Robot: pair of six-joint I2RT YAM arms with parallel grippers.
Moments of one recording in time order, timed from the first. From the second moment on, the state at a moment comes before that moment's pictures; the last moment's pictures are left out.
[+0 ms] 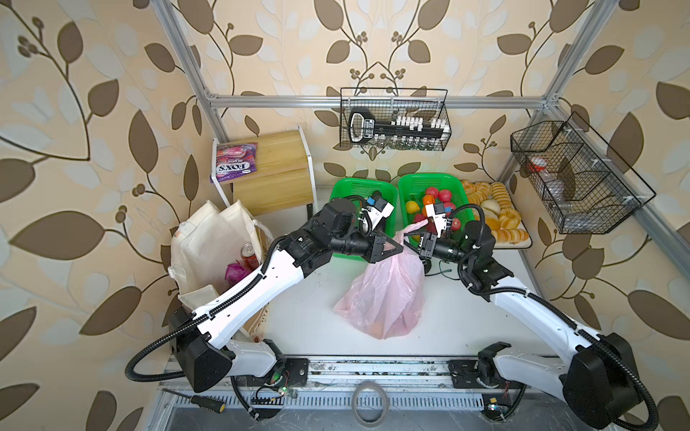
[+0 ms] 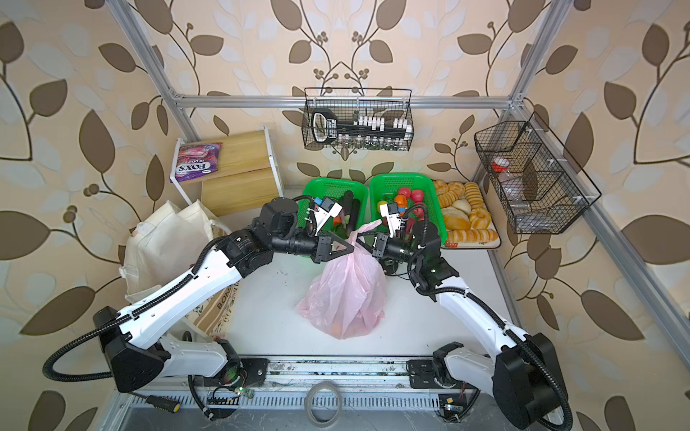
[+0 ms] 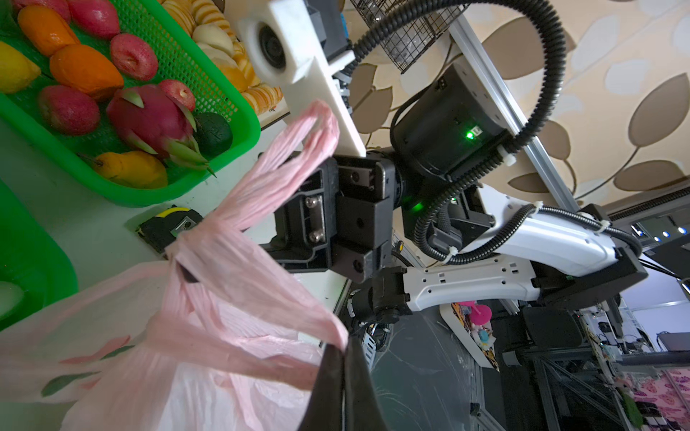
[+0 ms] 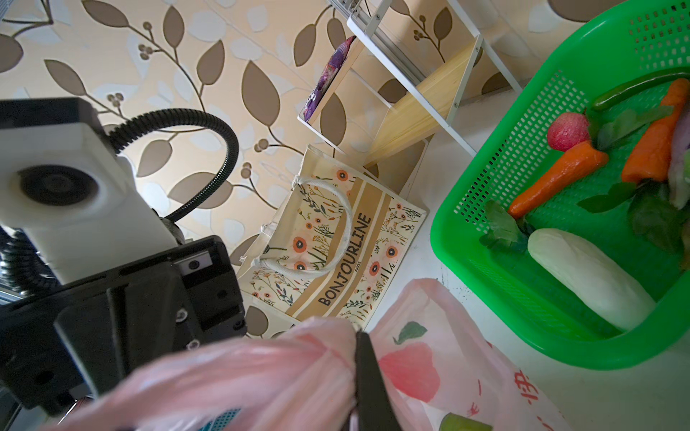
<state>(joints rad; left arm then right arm) -0.72 1.32 1.31 -0.43 0.65 -0.49 0.36 1.15 0.73 0.33 -0.74 0.82</state>
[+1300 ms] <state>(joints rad) -0.79 1.44 1.21 -0.32 0.52 -0.57 0.29 1.15 0.79 0.04 -0.98 0.59</state>
